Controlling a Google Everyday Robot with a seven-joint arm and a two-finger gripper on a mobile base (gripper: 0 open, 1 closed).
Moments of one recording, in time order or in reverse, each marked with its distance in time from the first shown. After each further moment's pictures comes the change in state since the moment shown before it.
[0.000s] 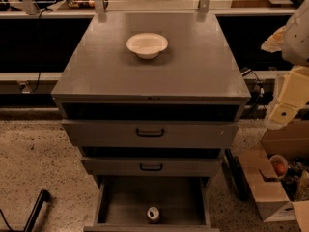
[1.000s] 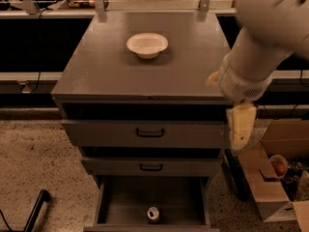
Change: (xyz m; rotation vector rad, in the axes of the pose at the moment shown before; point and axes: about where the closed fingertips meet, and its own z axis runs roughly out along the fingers) arm -0.031 0.008 0.120 -0.125 0.083 -0.379
